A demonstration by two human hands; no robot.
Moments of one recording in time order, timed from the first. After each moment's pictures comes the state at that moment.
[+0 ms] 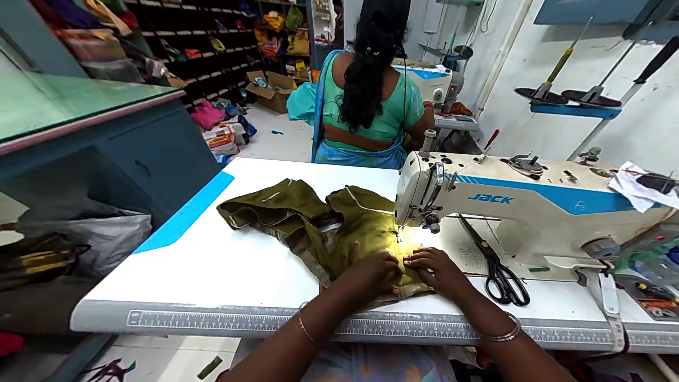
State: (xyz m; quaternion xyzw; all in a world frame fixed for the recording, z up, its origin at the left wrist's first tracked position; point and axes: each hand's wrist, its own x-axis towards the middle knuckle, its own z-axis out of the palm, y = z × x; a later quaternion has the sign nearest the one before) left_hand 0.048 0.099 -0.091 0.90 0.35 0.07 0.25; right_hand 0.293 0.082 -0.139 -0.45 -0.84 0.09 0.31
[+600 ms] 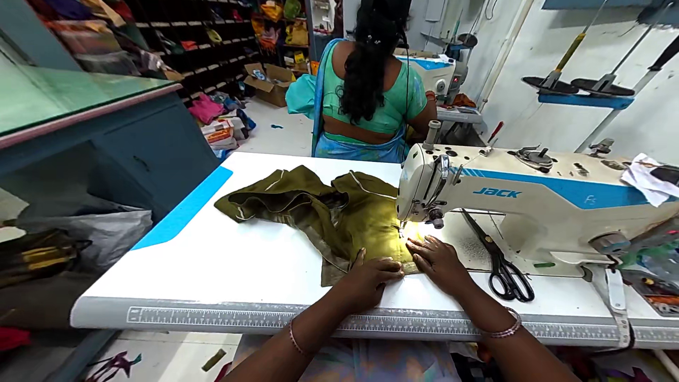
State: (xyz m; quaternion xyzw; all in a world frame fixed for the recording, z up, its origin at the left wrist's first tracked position) left_hand 0.035 0.088 -0.108 0.90 0.32 0.08 0.27; right_hand 0.284 0.086 -0.136 -0.56 -0.80 0.06 0.22
